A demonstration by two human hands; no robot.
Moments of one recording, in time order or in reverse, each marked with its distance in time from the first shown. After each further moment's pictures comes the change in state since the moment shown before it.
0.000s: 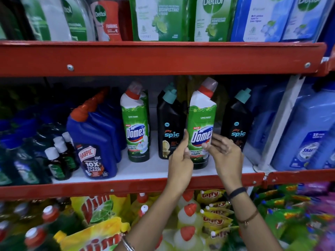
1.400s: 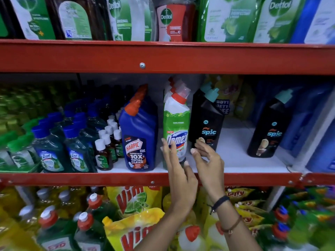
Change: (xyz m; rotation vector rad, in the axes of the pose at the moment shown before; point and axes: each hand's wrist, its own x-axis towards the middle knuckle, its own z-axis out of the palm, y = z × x) left_hand -0.053 -0.022 -0.091 0.239 0.396 0.225; right_hand -0.074 -0.017 0.124 -0.062 -0.094 -0.003
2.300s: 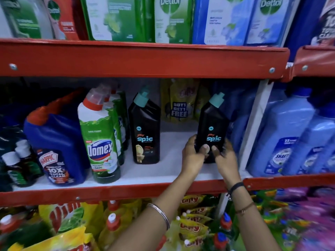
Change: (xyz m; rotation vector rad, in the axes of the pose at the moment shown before) left_hand 0.030 0.043 0.232 -0.247 -0.402 -0.396; right_hand 0.119 0.094 -0.200 -0.140 0.099 0.147
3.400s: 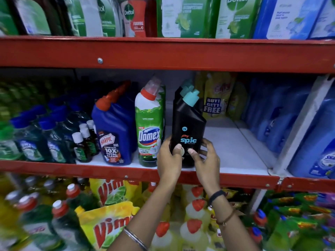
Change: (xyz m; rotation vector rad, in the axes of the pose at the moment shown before) left_hand -0.070 0.006 -0.155 0.203 0.421 0.012; right_hand -0.108 -0.059 0.116 0.101 -0.160 -0.142
